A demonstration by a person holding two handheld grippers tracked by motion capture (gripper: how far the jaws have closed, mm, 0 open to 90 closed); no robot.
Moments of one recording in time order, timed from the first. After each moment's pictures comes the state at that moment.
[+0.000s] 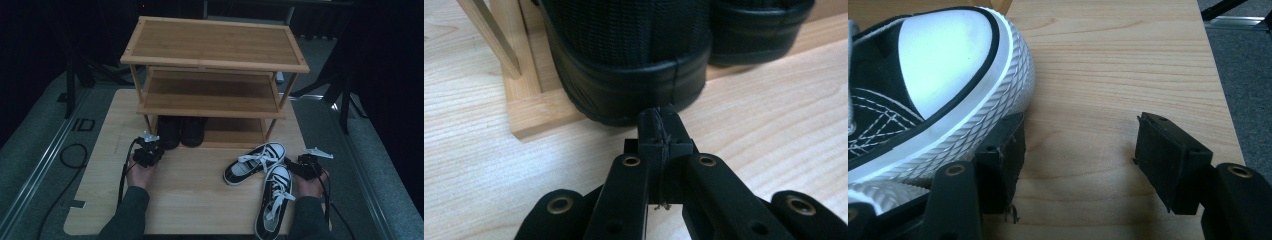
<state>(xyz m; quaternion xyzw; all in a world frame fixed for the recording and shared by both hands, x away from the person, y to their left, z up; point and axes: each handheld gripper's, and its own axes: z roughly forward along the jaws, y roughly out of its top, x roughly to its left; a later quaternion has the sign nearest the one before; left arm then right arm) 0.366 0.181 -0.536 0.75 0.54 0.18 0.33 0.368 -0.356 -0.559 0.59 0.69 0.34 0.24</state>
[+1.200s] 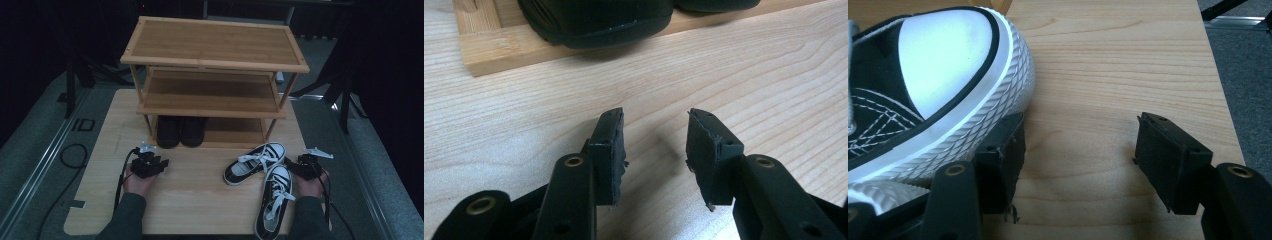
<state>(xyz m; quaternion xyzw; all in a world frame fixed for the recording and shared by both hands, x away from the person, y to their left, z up) 0.339 0.188 -0.555 0.75 0.53 0.14 0.36 0.368 -0.356 -0.559 0.59 0.69 0.34 0.24</state>
